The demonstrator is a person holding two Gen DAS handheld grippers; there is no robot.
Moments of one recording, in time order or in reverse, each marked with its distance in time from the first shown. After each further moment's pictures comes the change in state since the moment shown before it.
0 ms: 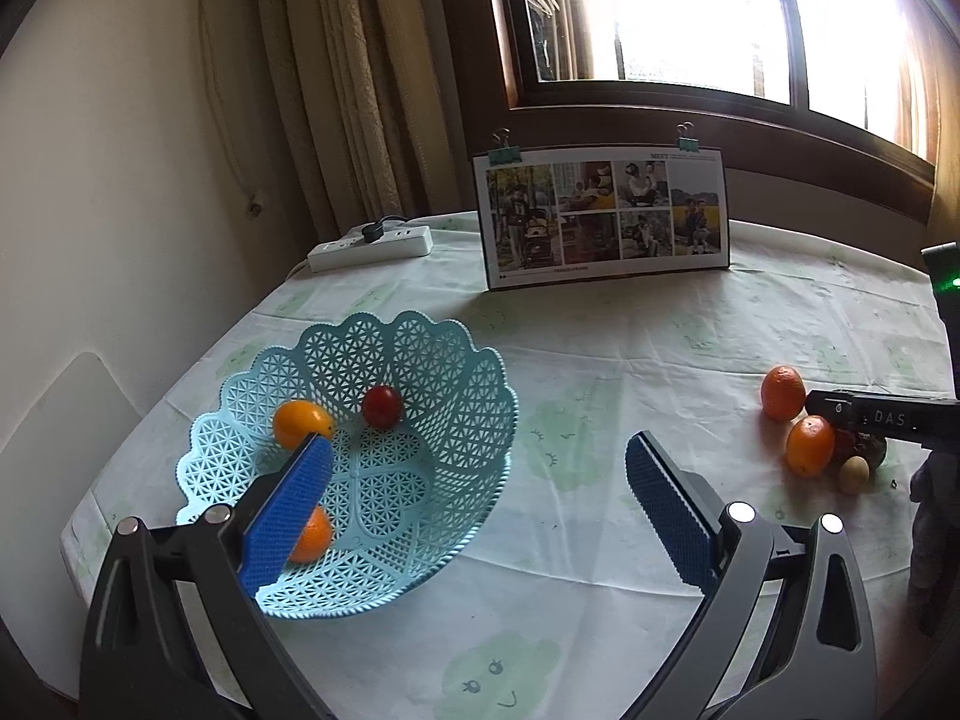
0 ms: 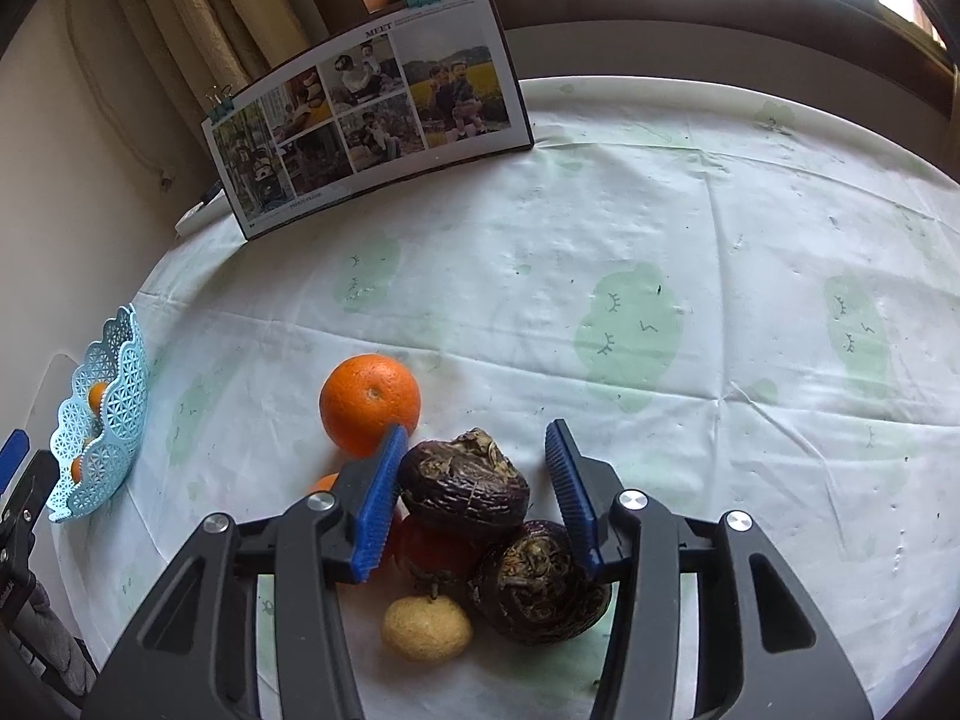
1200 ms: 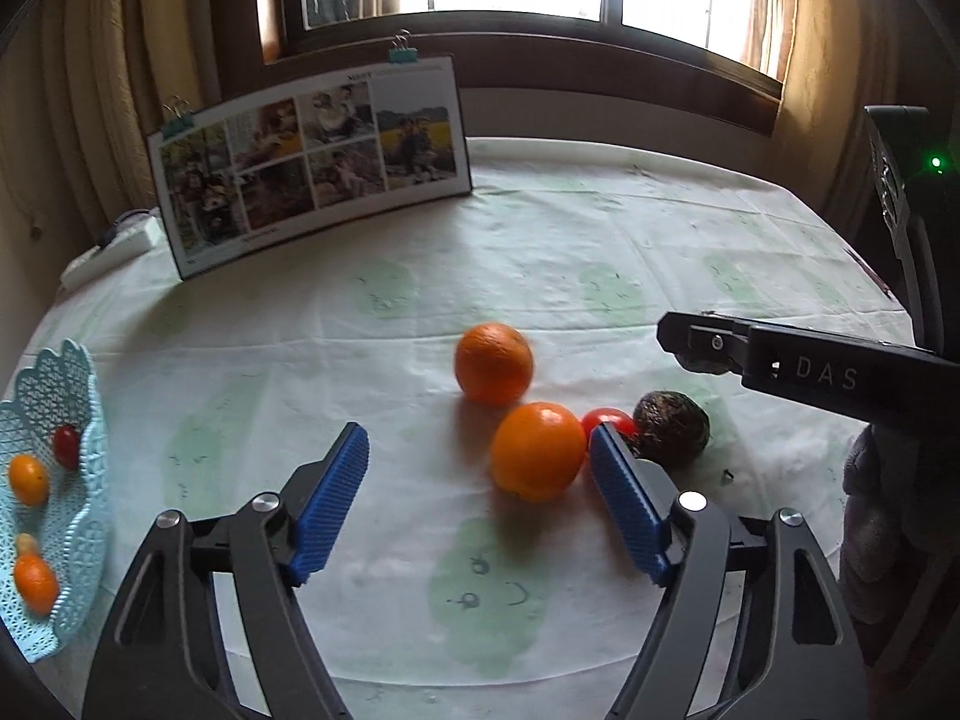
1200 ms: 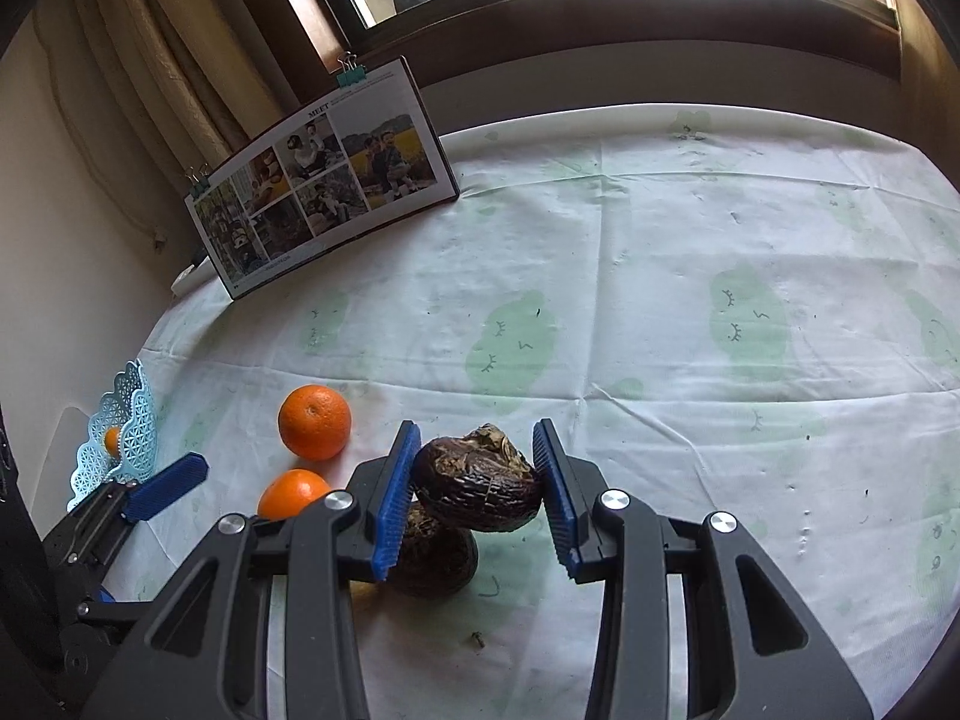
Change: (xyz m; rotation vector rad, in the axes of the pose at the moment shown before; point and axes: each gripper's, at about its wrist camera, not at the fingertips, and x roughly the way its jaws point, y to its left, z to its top) left arm 0.040 -0.145 0.000 0.169 0.138 -0.436; right arm -0.042 -0.050 -0.005 0.105 -0.092 0.000
